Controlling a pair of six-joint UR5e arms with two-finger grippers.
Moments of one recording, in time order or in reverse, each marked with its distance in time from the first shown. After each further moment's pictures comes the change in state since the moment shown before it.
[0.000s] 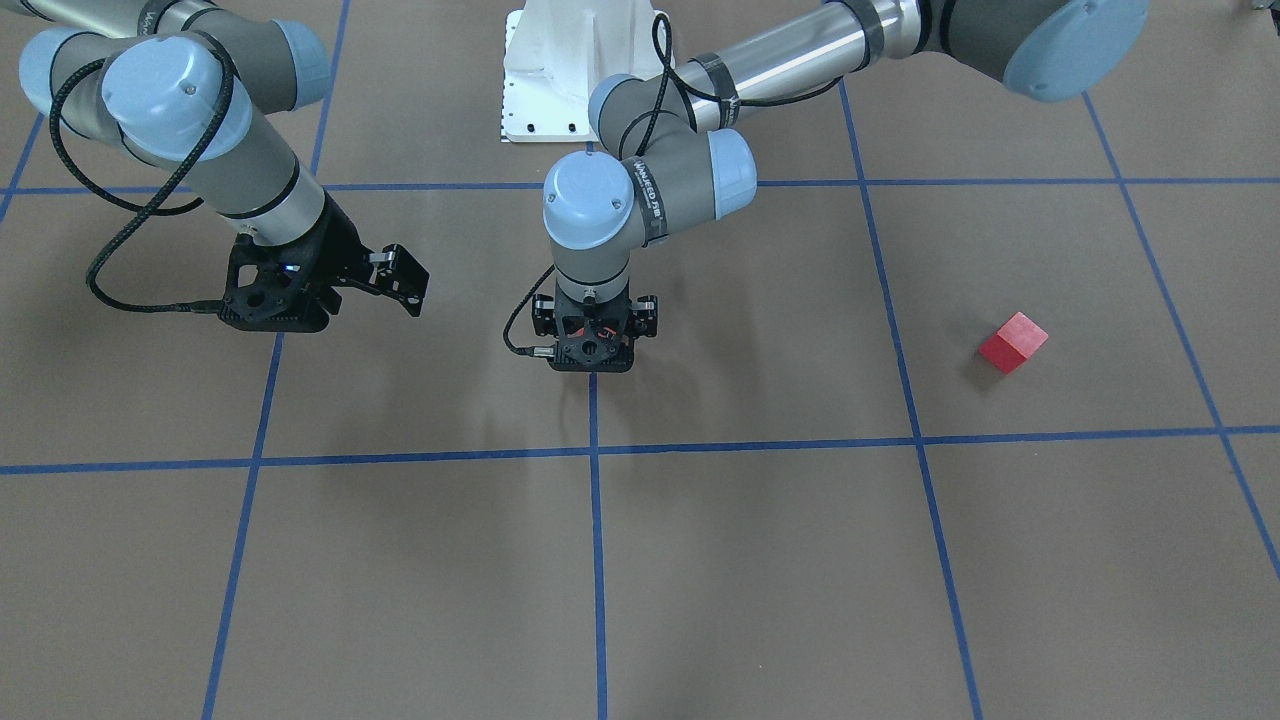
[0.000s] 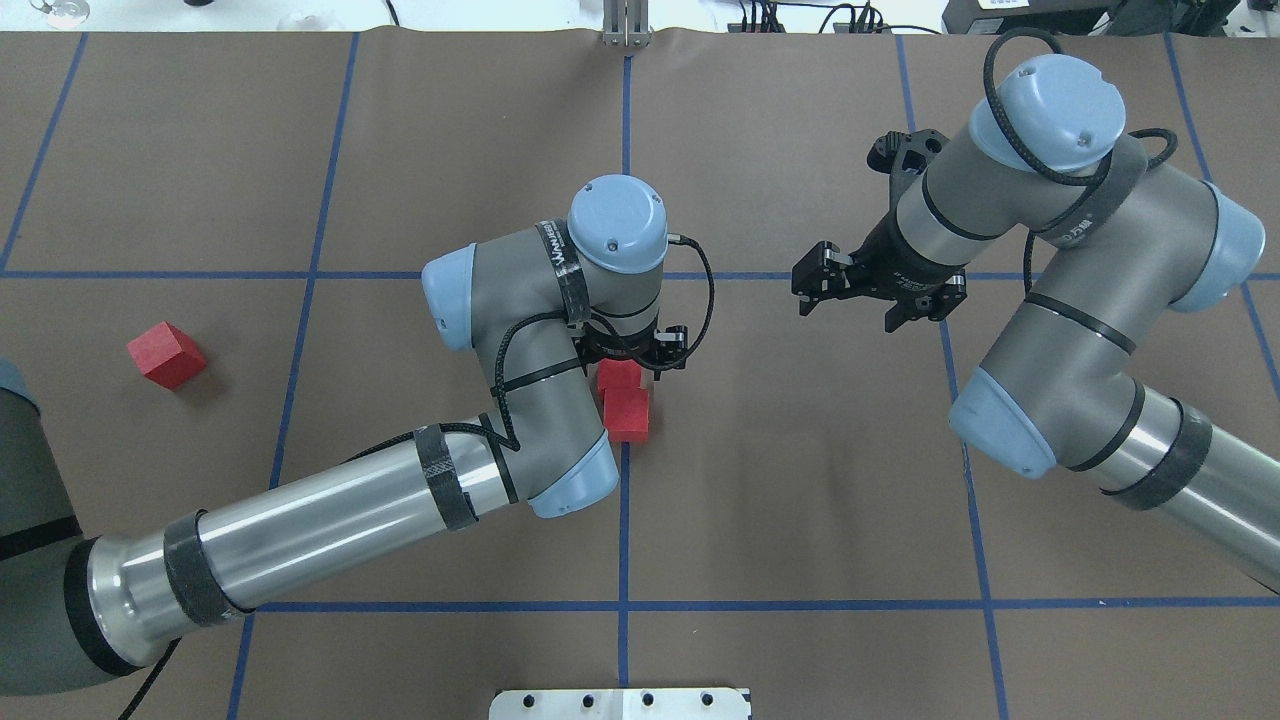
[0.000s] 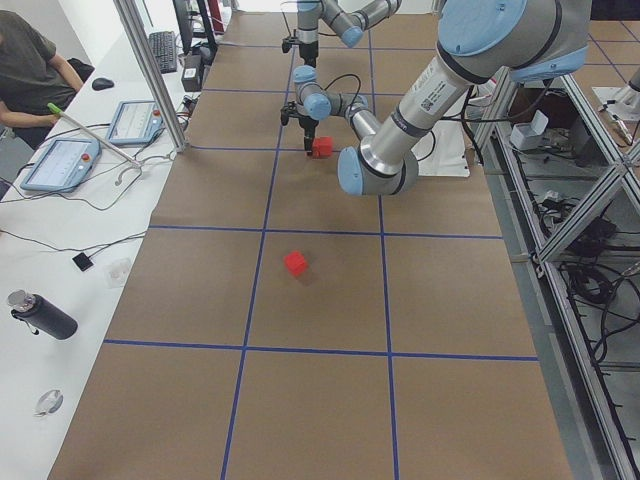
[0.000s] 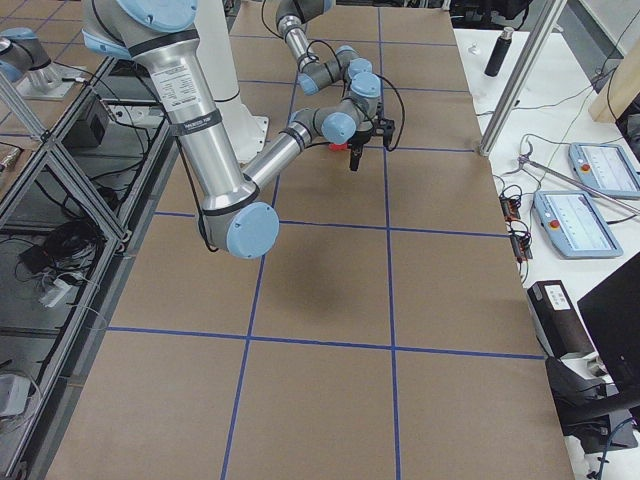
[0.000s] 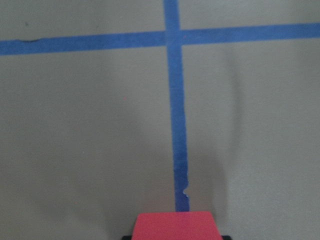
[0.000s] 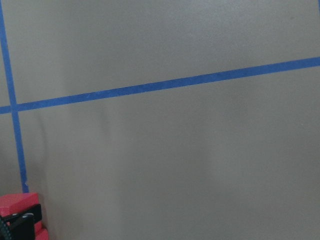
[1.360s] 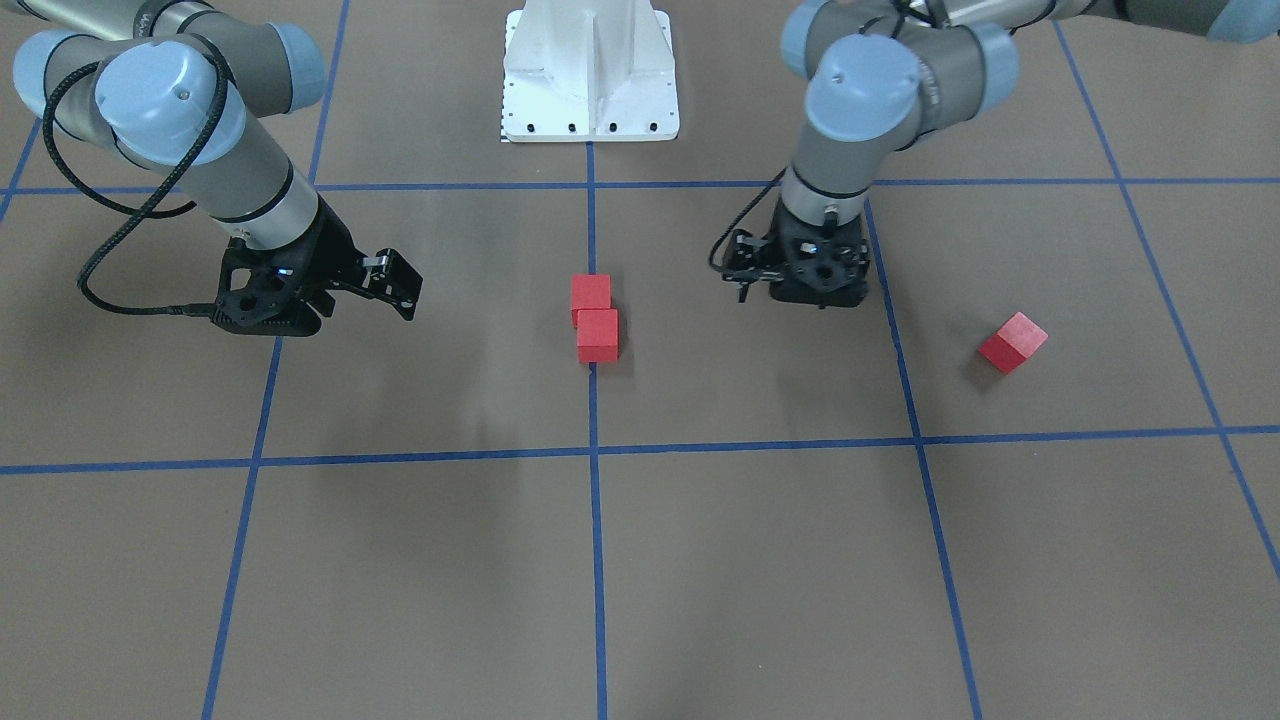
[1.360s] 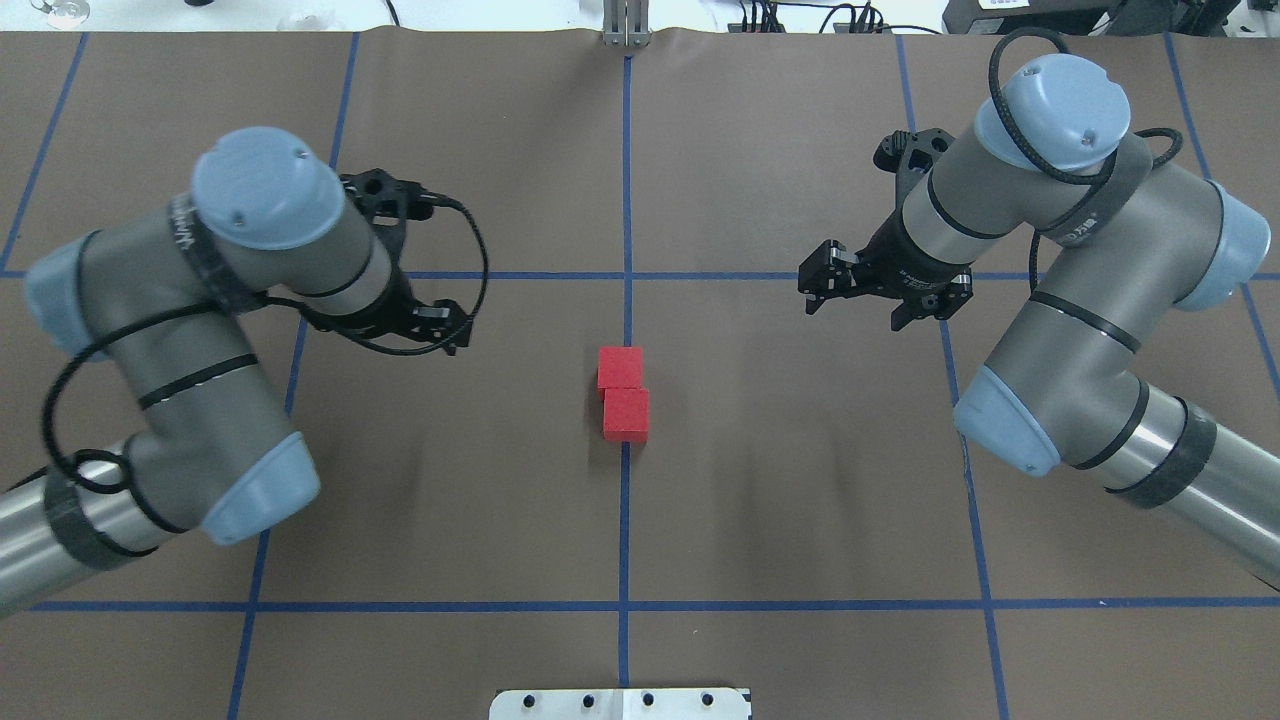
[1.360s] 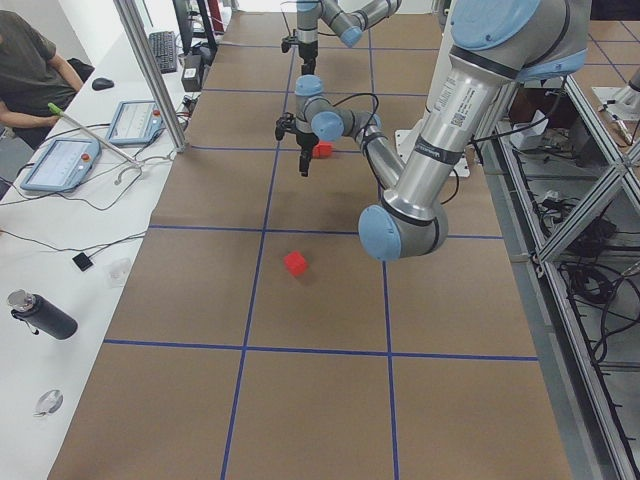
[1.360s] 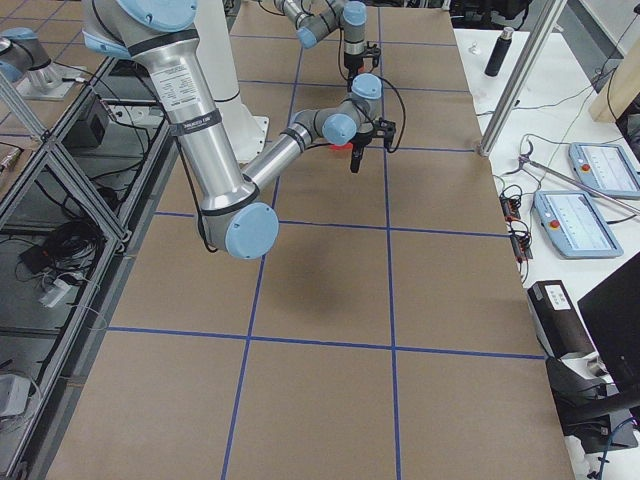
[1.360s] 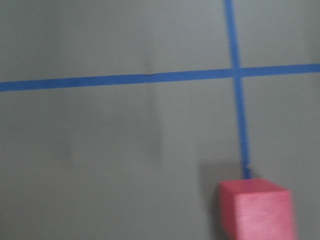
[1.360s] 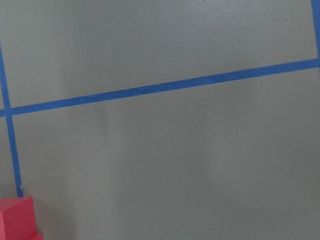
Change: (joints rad) left arm -0.177 0.556 -0.653 0.087 -0.025 0.191; right arm 0.007 -0.008 -0.003 0.000 -0.002 -0.001
